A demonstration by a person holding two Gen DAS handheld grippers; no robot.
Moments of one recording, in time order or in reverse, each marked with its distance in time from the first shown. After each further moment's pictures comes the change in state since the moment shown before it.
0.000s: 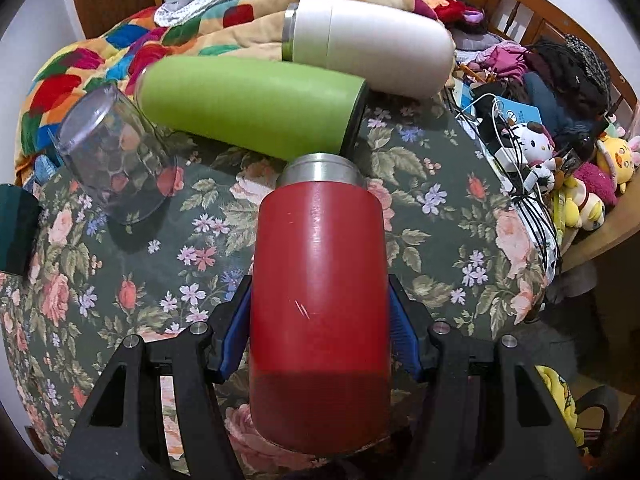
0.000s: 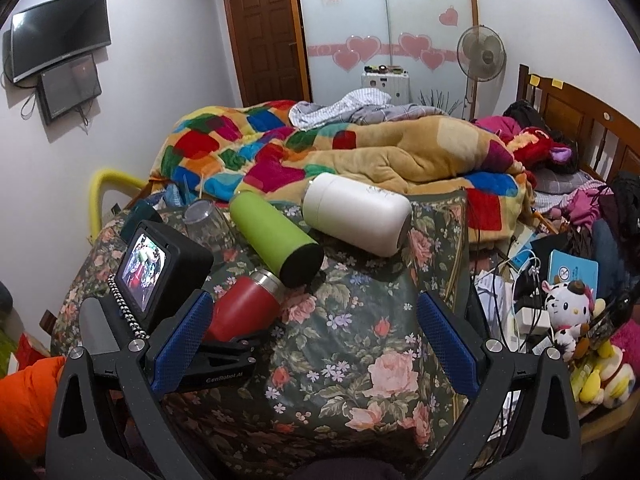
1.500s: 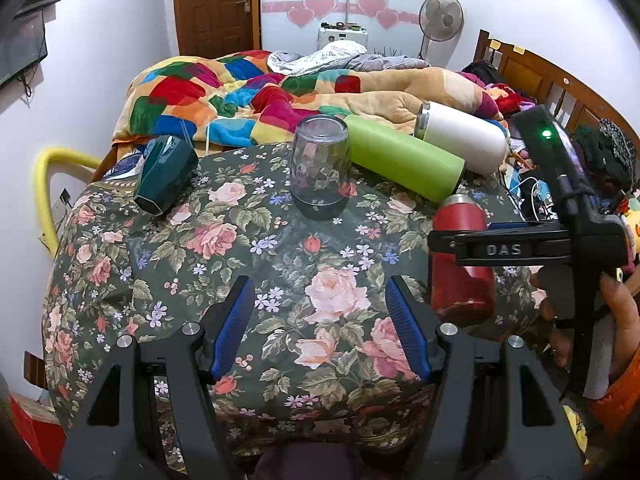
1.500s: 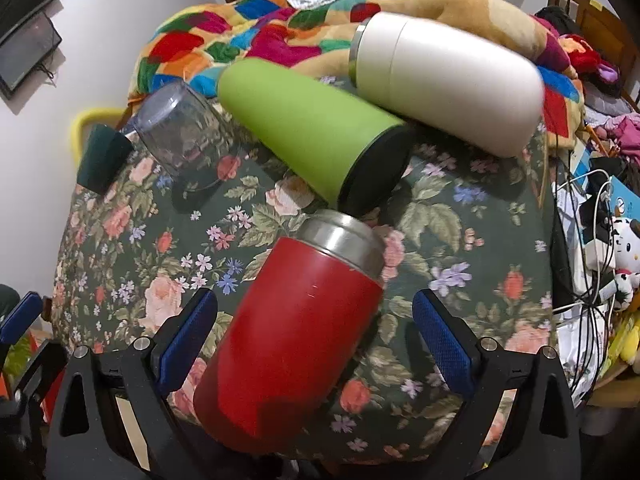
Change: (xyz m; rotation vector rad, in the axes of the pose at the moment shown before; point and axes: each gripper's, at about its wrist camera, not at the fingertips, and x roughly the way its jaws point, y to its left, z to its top) left arm -0.122 0.076 -0.087 -0.198 -0.277 0.178; right arm 0.148 0.035 -0.019 0.092 0.419 0.049
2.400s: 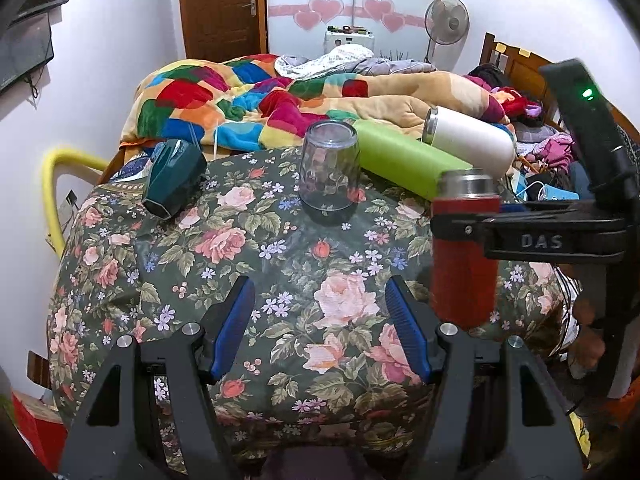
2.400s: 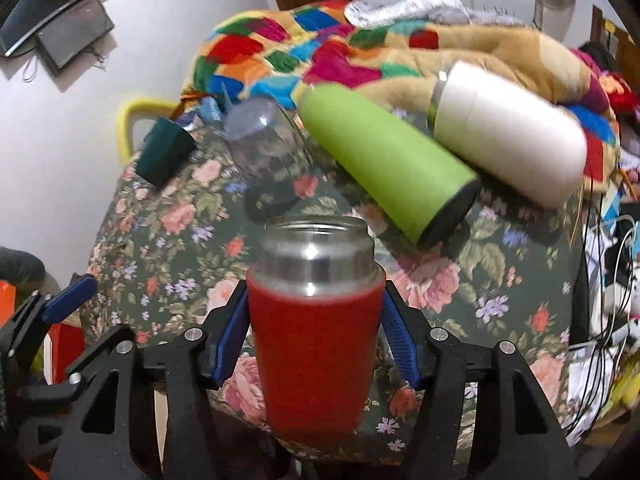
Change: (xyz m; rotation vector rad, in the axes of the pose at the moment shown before) left arm -0.002 0.002 0.004 -0.012 -0.014 0.015; right arm -0.027 0.032 0.008 -0.136 -0.069 0.120
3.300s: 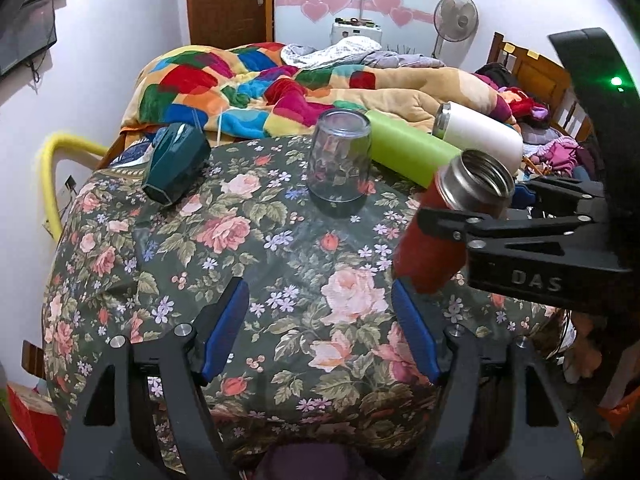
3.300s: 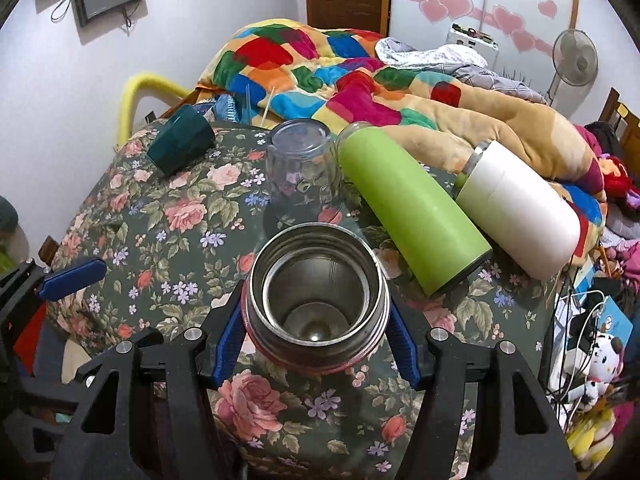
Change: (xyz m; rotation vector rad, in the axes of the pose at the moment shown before) left arm 0.009 0.012 -0.002 -0.041 0.041 -0.002; right arm 0.002 0.044 0.005 -0.201 -0.059 -0.109
